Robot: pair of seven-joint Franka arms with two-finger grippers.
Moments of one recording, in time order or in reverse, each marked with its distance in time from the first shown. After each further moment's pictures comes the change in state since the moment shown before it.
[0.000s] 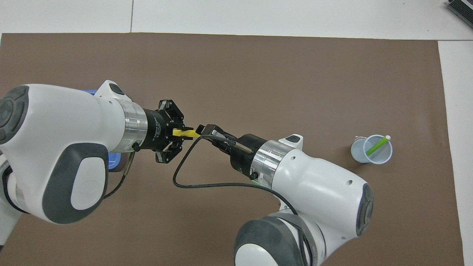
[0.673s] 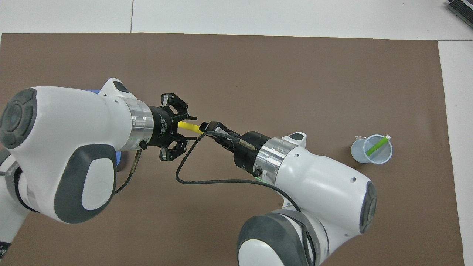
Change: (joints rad) left arm -0.016 0.014 -0.008 0.001 0.013 0.070 -0.030; right arm -0.005 0.001 -0.007 0.000 -0.003 0.000 -0.010
